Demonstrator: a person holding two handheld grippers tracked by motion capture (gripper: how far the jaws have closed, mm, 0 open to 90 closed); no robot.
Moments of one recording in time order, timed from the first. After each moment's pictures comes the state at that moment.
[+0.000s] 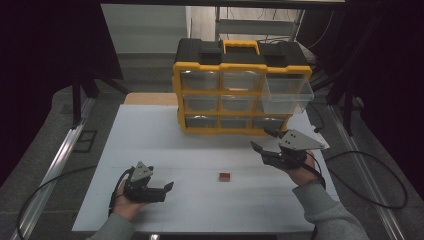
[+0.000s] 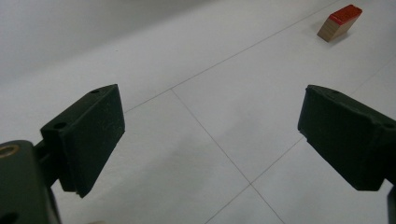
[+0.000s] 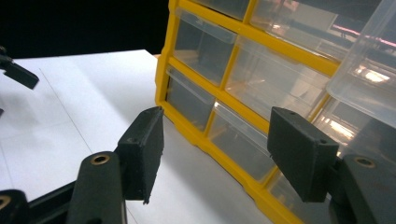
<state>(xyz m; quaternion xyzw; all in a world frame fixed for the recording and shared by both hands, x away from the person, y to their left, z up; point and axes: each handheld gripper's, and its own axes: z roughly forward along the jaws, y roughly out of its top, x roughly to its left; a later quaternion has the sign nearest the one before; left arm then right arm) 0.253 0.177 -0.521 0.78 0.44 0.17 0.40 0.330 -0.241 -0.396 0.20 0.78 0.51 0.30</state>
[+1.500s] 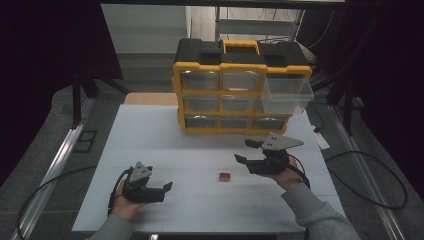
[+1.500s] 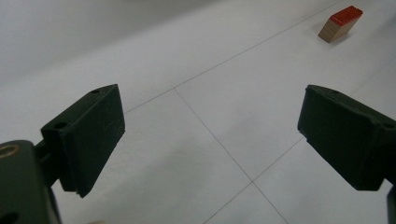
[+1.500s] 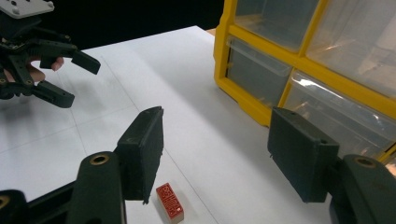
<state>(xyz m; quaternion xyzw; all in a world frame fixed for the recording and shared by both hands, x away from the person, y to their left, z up) 0.252 0.179 -0.520 0.78 0.44 0.17 0.40 0.333 -0.211 -0.422 0.21 0.82 0.51 0.17</state>
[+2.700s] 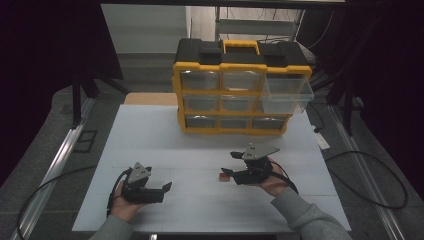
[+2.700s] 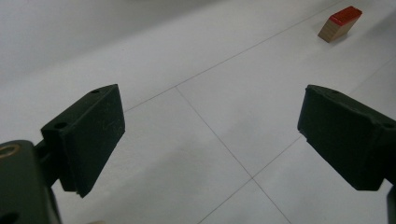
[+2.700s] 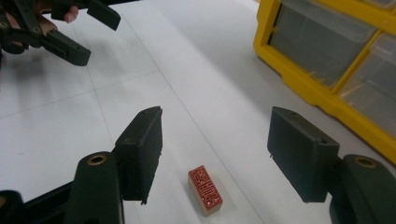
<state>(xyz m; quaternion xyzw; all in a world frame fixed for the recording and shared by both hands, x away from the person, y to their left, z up) 0.249 0.181 -0.520 0.78 0.44 0.18 0.41 0.327 -0.177 -0.455 0.18 0.86 0.46 0.13</state>
